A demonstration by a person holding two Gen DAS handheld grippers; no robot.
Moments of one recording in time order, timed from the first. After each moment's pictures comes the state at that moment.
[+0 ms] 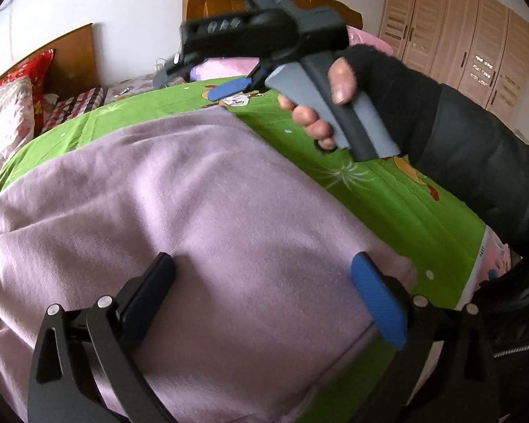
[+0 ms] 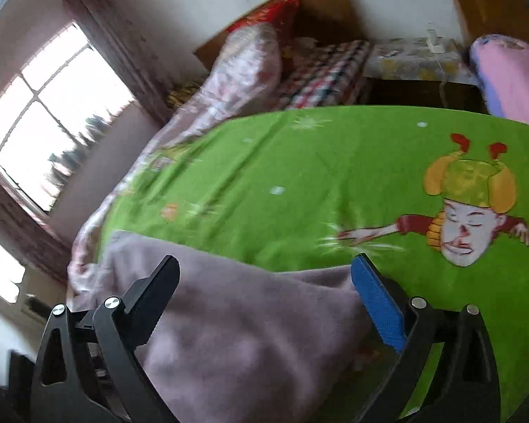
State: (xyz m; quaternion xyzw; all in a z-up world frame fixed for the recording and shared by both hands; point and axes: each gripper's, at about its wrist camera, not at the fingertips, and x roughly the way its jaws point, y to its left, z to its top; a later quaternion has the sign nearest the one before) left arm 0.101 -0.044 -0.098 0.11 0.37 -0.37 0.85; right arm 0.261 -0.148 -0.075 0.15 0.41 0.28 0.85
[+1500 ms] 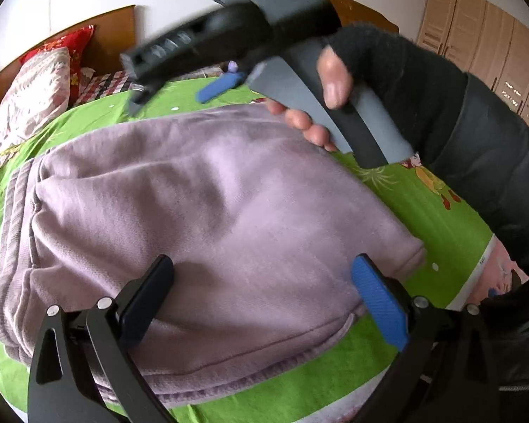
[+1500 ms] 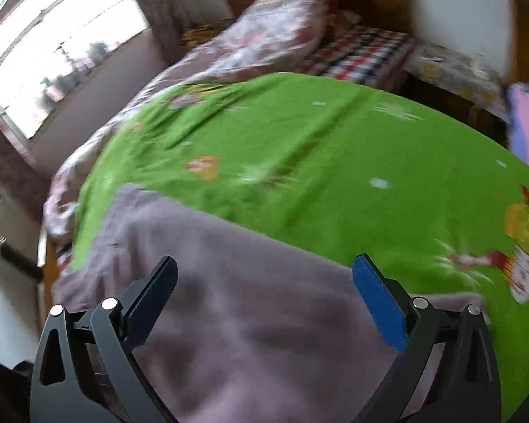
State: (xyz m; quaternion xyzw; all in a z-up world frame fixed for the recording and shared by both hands) left arm 0.088 0.008 -0.082 0.07 0.39 -0.31 0.86; right arm 0.274 -0.013 -0.063 0.00 0.47 0.30 0.83
